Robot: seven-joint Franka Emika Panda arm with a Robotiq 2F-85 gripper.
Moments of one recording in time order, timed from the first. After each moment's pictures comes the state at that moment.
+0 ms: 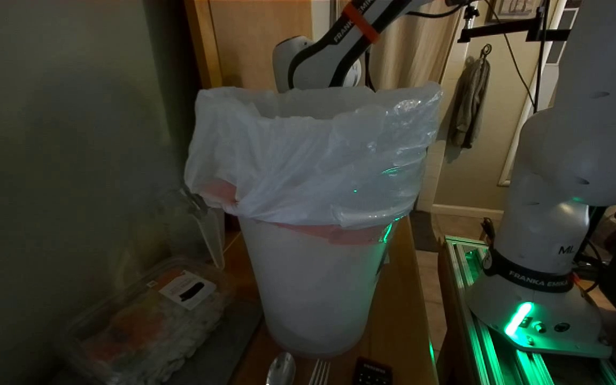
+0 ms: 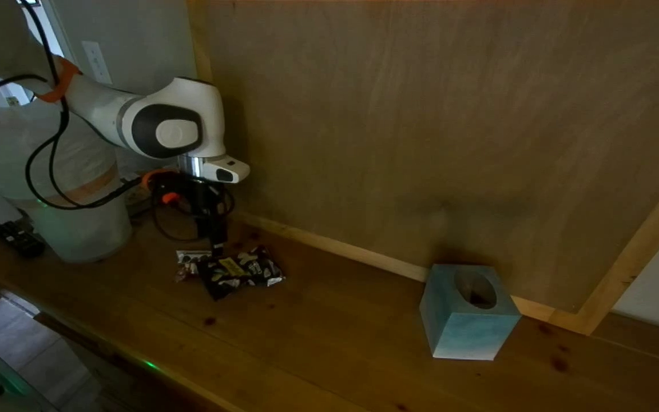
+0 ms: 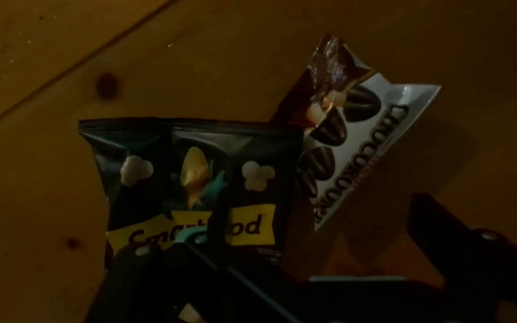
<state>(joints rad) -0.11 -0.02 -0.11 -2.40 -0.13 2.20 0.32</state>
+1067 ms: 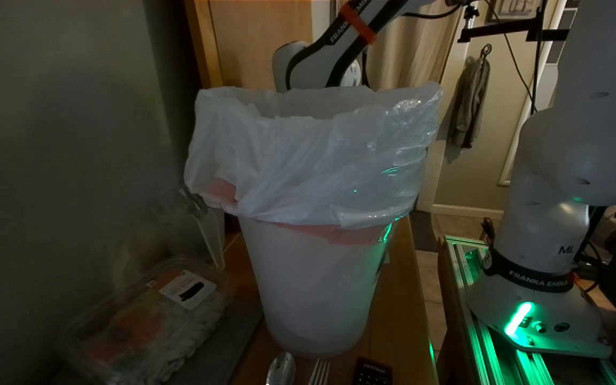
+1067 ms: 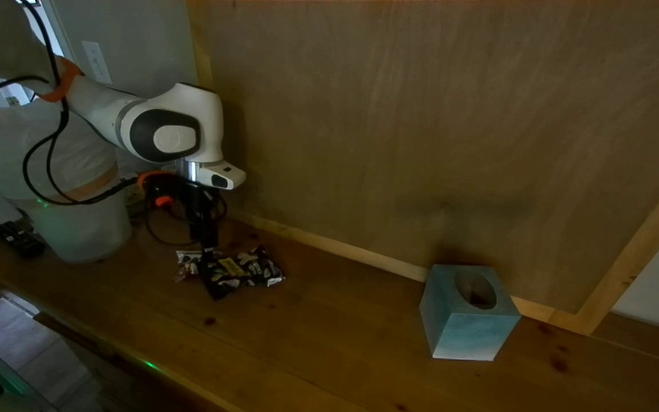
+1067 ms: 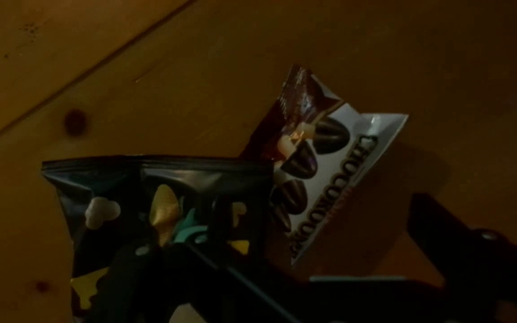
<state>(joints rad) -0.11 -0.01 -0.10 -2.41 -0.06 2.18 0.32</state>
